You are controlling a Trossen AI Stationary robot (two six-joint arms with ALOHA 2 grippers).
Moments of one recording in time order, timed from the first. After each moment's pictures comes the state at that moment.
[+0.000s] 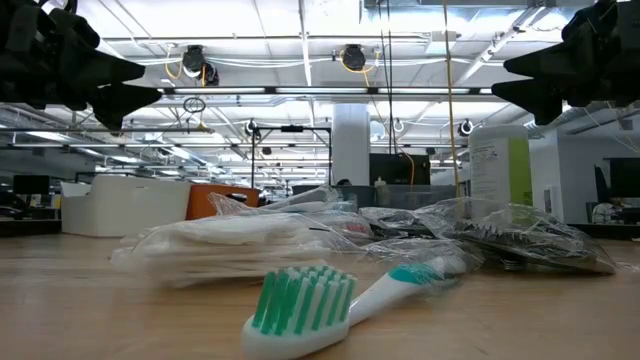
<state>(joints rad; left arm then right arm) -0.03 0.02 0.02 0.06 -0.10 -0.11 0.22 0.04 0.02 0.13 0.39 0.09</state>
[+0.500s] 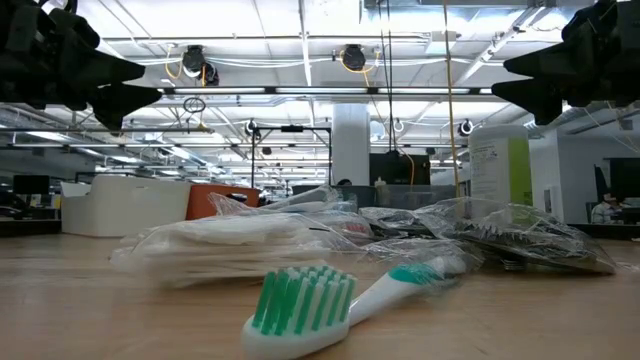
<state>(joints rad) -0.03 0.02 0.02 0.06 -0.10 -0.11 0.22 0.04 0.01 0.13 0.39 0.09</state>
